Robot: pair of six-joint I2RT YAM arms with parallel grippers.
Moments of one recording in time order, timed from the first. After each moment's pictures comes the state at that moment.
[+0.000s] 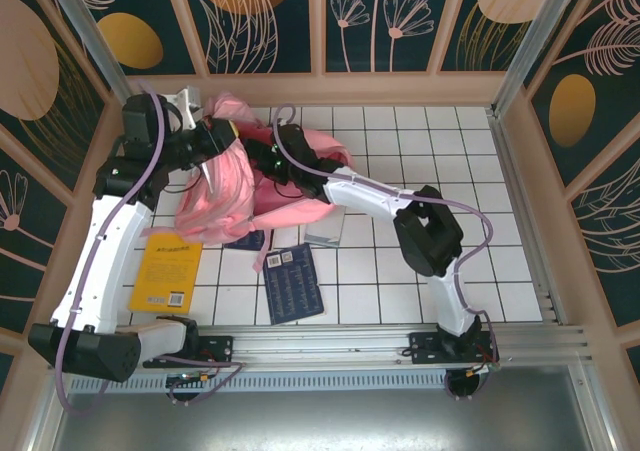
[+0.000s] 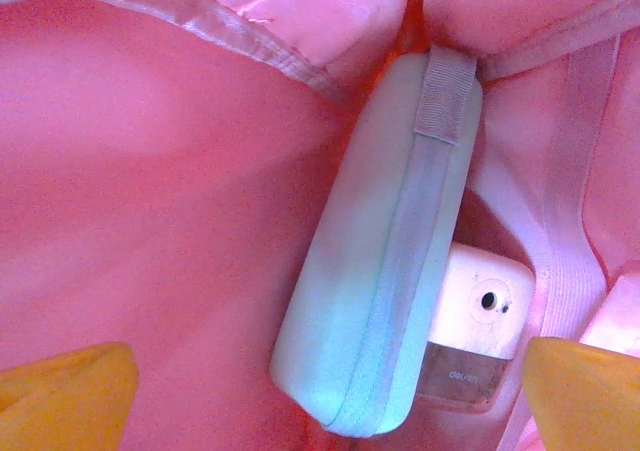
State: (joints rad) left arm -0.18 1.24 1.45 -0.66 0.45 -0.63; right arm 0.86 2.08 1.69 -0.02 -0.12 1.01
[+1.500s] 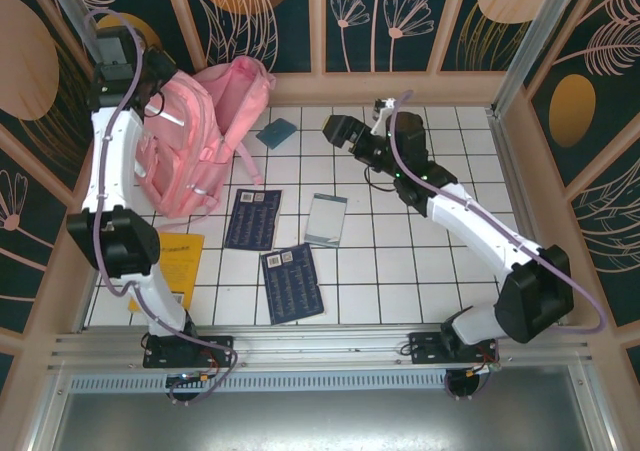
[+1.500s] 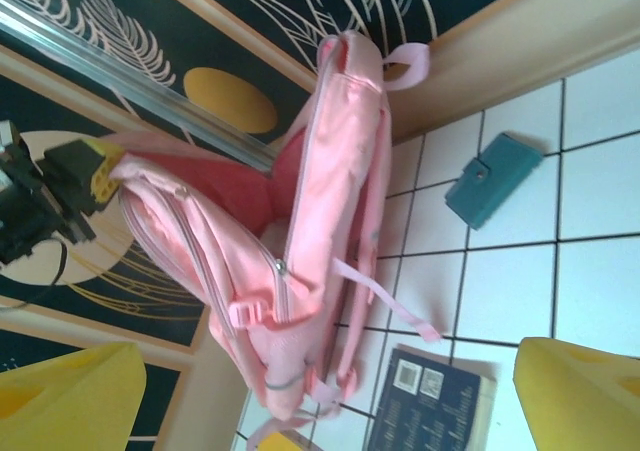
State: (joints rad) left arm 0.10 1.89 2.08 -0.61 0.11 -0.60; right arm 0.54 1.40 1.16 0.02 -0.22 0.85
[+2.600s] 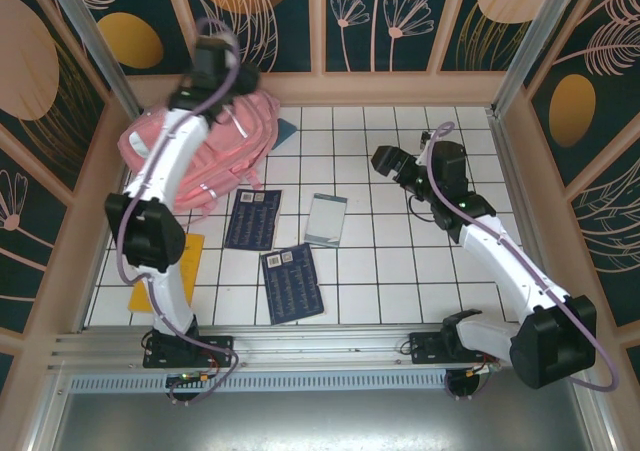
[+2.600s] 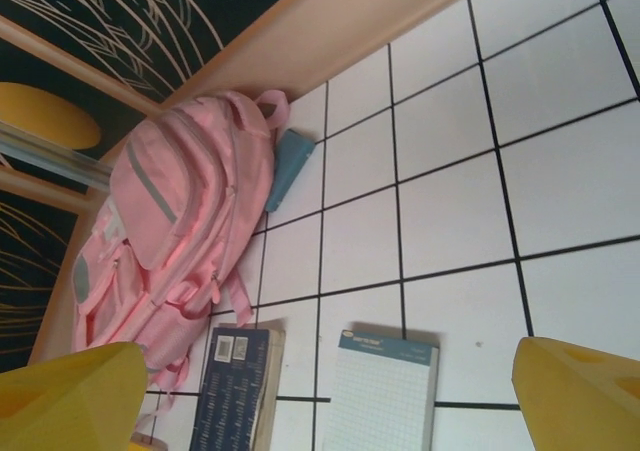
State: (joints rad) left arm -0.29 1.95 1.94 -0.48 0.02 -0.37; right arm 0.34 1.16 0.88 -0.16 -0.18 0.73
